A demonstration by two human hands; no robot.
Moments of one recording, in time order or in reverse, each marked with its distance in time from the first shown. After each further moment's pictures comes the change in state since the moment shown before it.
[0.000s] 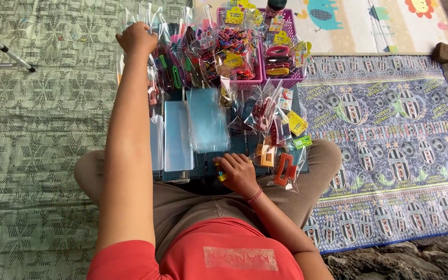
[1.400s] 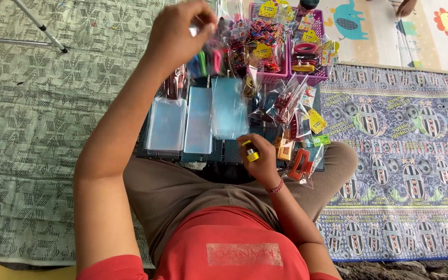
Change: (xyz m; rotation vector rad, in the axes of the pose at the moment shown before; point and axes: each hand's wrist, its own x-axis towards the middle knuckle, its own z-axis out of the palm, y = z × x) left_hand -0.182 0.137 -0.300 -0.503 0.131 0.764; right_hand 0.035 -0.017 -0.047 0.641 0.104 0.224
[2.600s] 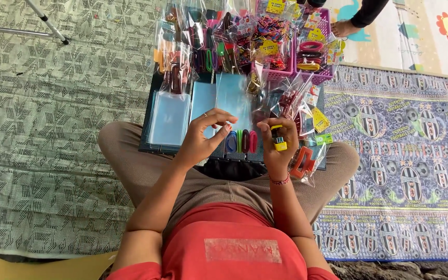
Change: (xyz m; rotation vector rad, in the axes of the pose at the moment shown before) left_hand -0.161 0.110 0.059 -0.686 0.059 -0.424; right_hand 0.017 -0.003 -0.002 0.266 0.424 -0.081
